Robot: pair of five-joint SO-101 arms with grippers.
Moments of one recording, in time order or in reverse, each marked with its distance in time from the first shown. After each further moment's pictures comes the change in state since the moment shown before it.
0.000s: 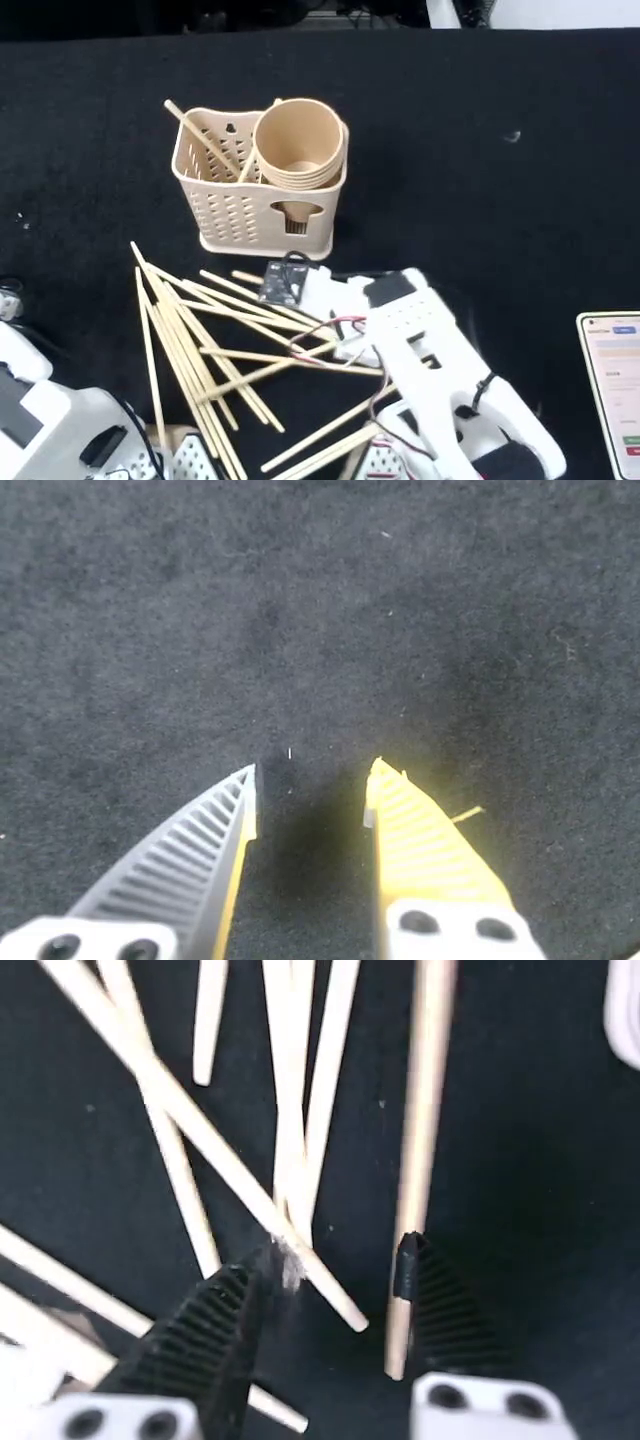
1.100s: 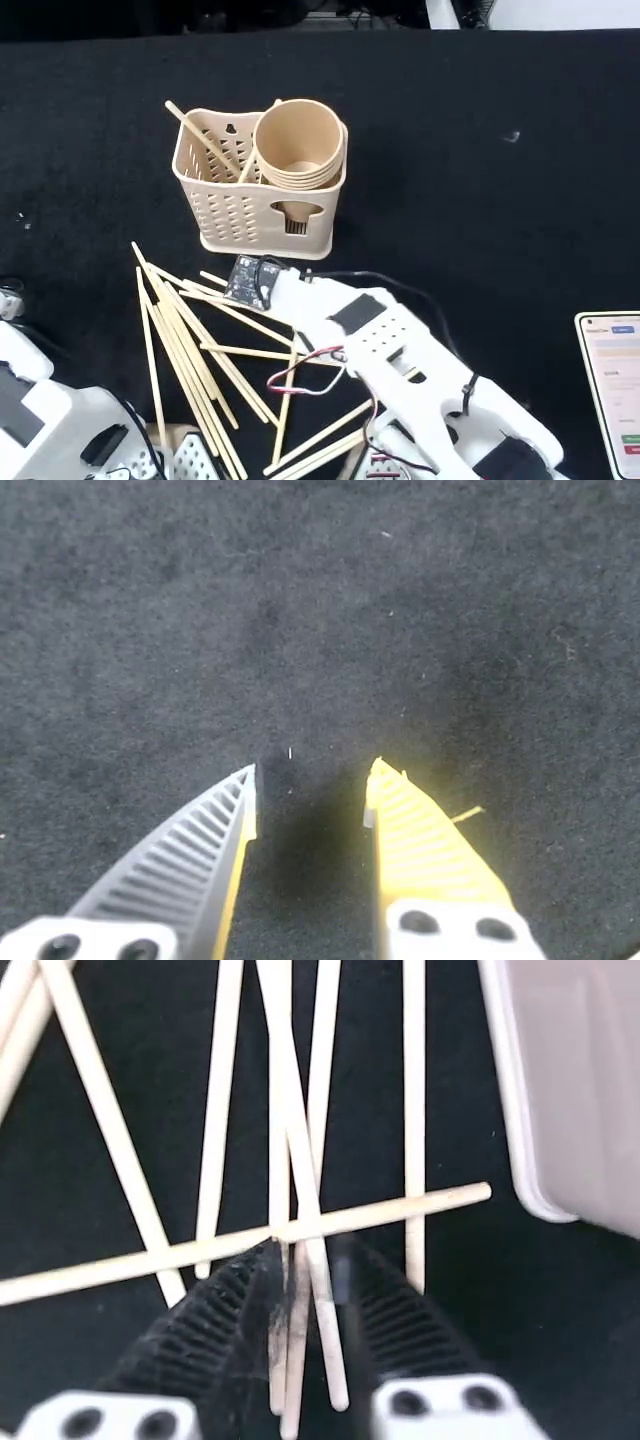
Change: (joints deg) left arm 0.0 0.0 0.0 0.0 0.0; right arm -10.3 0.0 4.0 -15.7 -14.9
